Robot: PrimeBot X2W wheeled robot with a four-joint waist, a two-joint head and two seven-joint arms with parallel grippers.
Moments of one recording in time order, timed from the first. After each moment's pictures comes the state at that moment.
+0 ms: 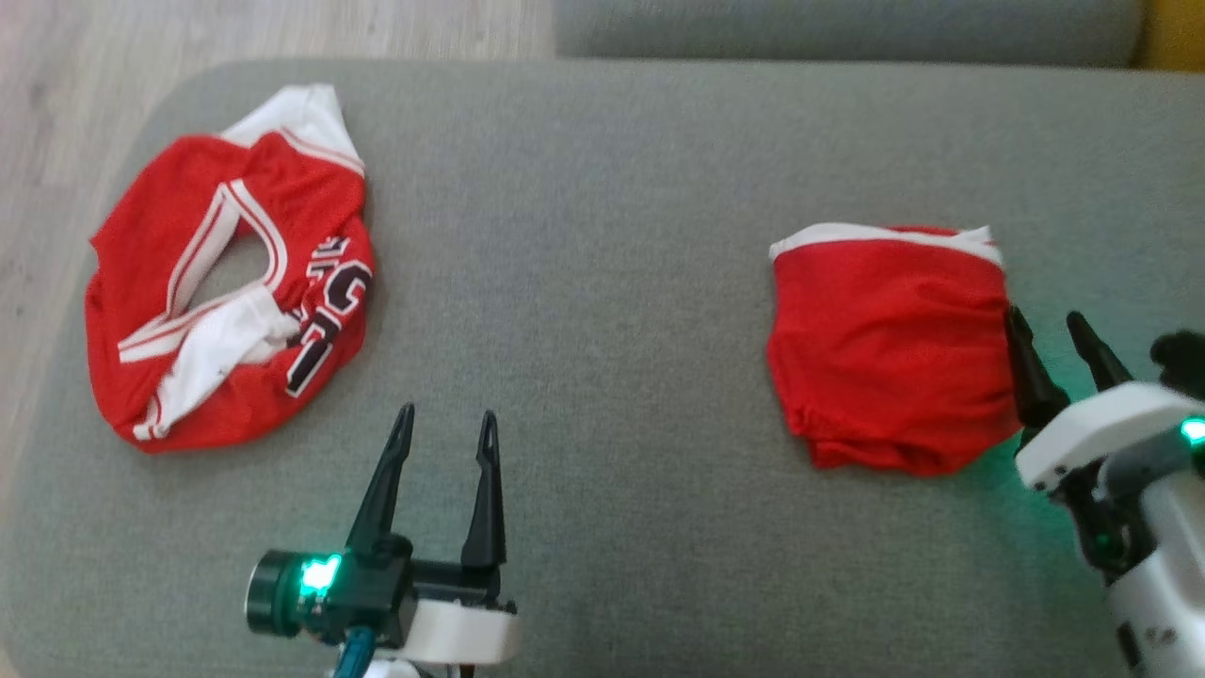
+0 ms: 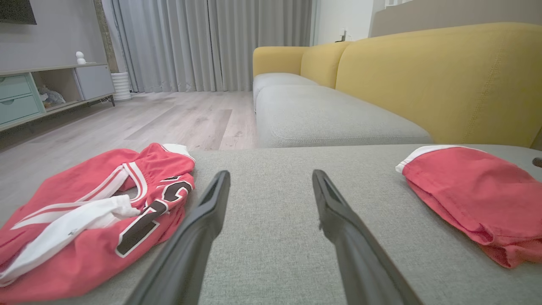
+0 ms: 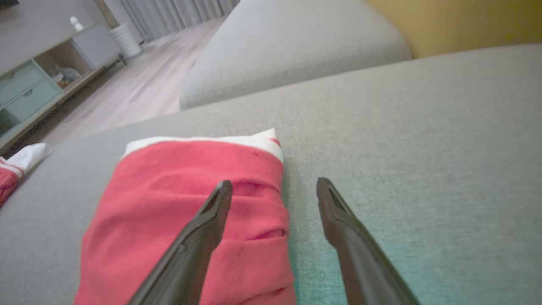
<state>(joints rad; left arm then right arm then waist) 0.00 0.05 -0.36 0.11 -0.11 0.17 -0.26 -0.31 -0.31 0.14 0.57 0.55 0.12 -0.04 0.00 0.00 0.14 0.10</state>
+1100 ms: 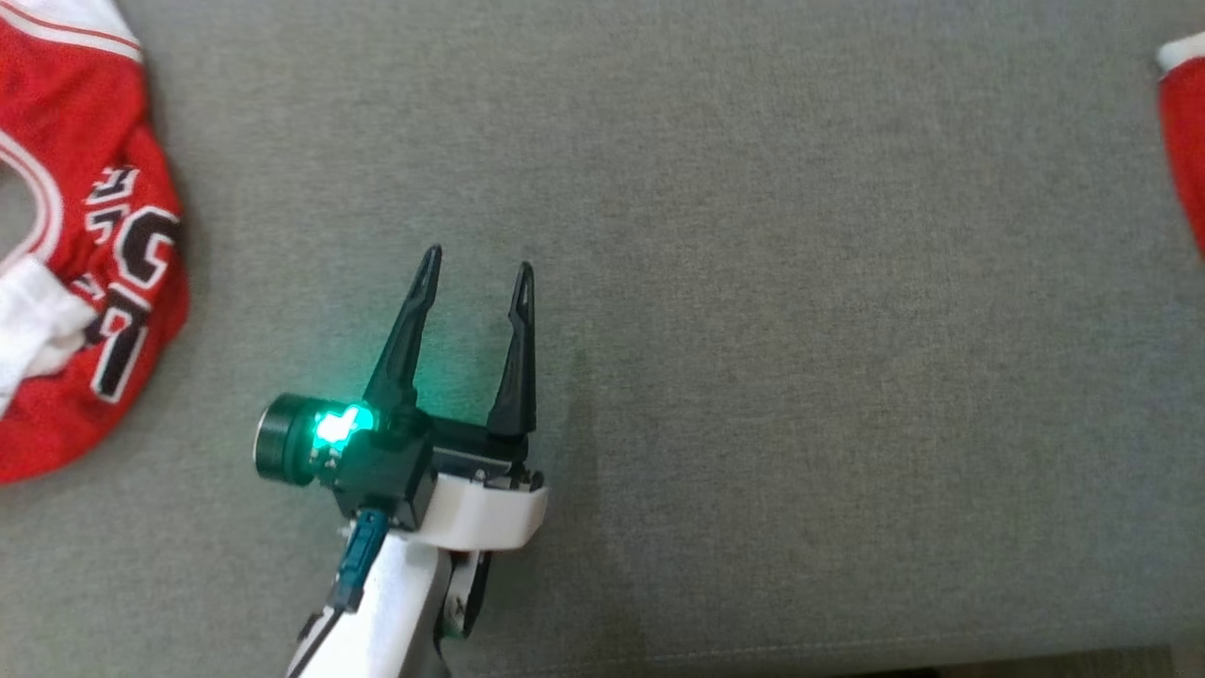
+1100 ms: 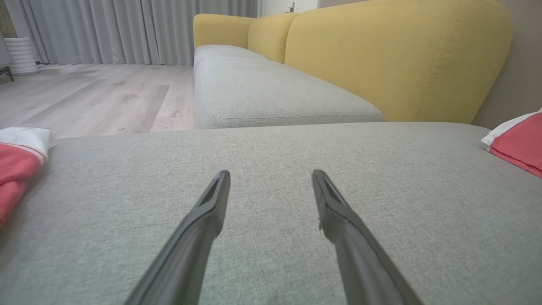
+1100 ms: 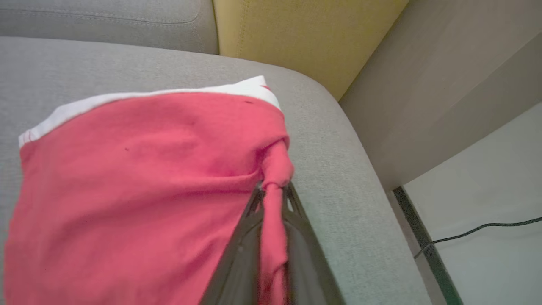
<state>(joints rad) -0.25 0.05 -0.42 0.09 -0.12 0.16 -0.26 -0.57 -0.83 0.13 0.71 0.59 0.12 0.06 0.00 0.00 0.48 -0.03</state>
